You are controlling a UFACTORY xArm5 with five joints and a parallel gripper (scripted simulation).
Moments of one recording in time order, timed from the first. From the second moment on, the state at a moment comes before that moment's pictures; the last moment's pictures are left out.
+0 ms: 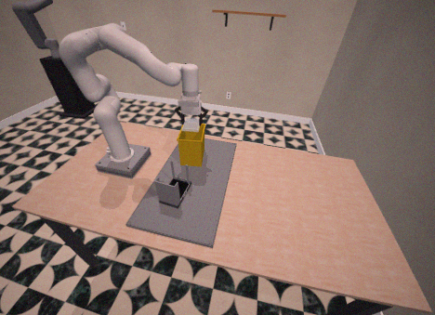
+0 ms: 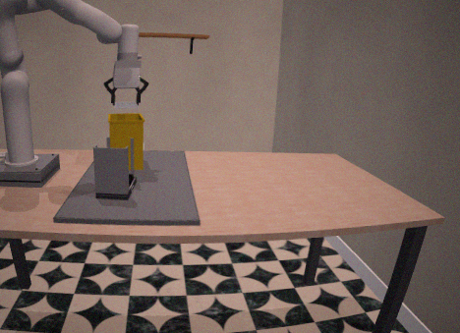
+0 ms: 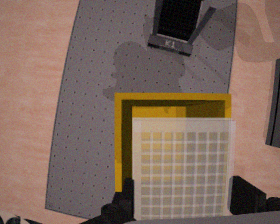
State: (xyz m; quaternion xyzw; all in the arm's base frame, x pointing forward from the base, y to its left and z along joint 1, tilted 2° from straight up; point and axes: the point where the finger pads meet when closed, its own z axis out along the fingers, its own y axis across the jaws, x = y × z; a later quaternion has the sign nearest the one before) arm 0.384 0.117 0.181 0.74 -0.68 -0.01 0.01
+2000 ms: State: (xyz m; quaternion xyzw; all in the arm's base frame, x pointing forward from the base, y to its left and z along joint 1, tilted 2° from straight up) arm 0.384 0.117 0.162 0.74 -0.68 -0.01 0.01
